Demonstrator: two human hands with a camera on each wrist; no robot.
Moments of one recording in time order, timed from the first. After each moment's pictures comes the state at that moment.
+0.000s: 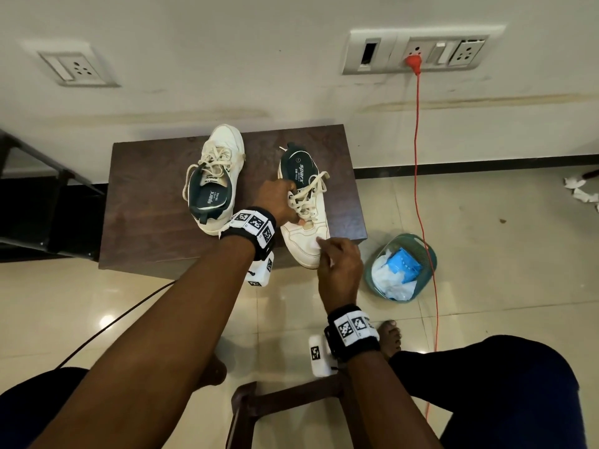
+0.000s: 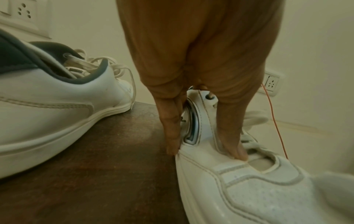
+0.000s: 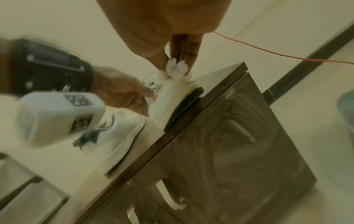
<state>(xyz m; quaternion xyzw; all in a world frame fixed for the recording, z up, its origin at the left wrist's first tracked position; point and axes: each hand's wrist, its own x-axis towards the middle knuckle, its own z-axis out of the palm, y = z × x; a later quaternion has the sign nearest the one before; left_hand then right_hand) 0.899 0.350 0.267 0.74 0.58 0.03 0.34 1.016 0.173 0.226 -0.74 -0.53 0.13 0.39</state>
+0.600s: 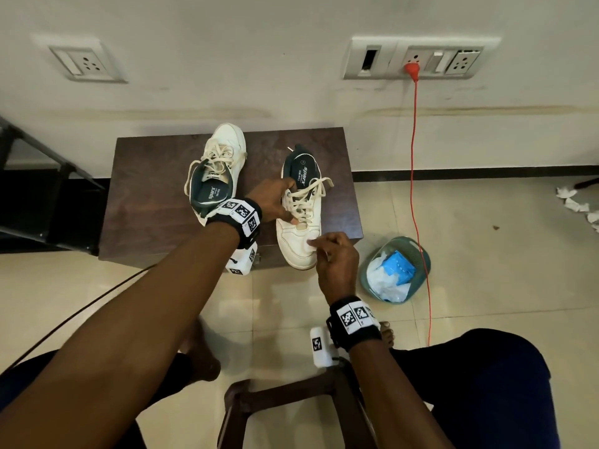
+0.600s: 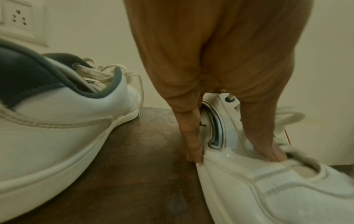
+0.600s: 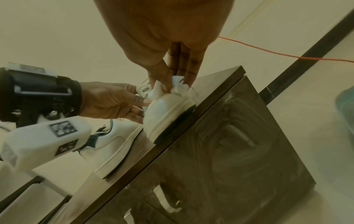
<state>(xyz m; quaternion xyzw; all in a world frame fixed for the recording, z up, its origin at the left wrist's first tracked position) 0.880 0.356 0.278 0.77 0.49 -0.01 0.40 1.026 0.179 0.236 -0.71 -0.53 0.22 0.40</state>
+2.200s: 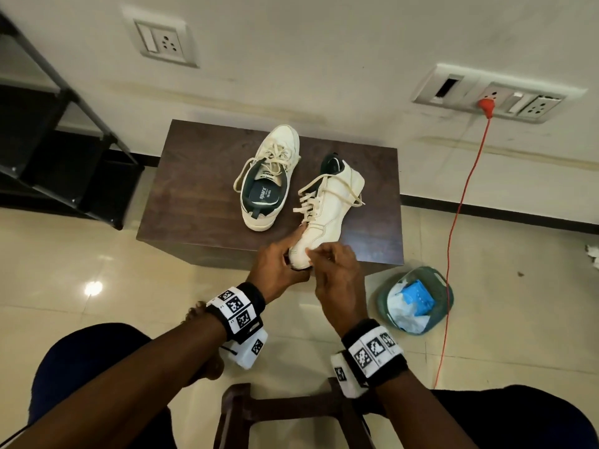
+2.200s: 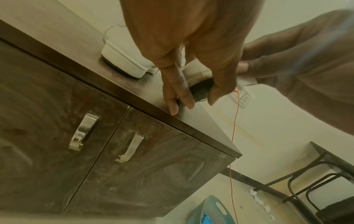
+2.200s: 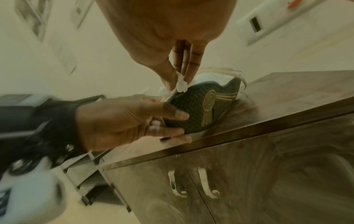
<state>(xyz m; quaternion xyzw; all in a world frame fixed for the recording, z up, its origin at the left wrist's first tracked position) 0.801 0.228 0.225 0.54 0.53 0.32 0.58 0.958 0.190 0.264 -0.59 -0.73 0.14 0.33</state>
